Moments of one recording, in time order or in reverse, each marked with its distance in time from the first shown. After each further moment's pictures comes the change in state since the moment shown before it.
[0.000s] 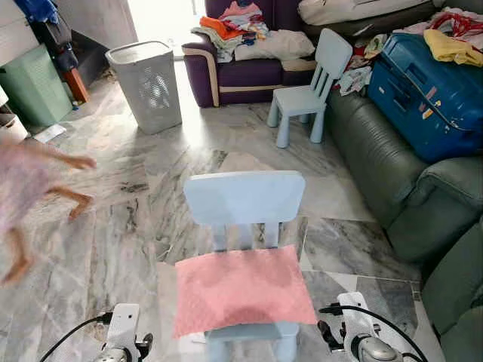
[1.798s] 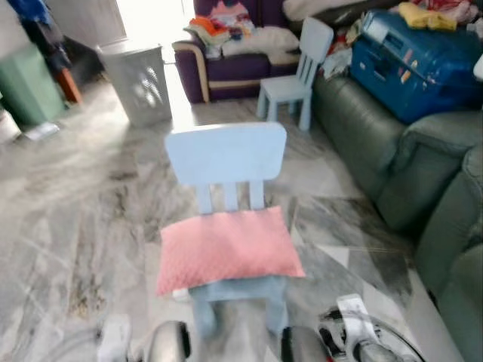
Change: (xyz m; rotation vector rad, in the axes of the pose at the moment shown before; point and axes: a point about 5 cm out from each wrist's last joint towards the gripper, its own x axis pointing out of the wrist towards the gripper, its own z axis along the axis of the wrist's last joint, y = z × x) left arm -0.008 0.009 -0.035 -0.004 0.118 0.003; right arm -0.002 -0.002 -0.007 -0.052 0.014 0.003
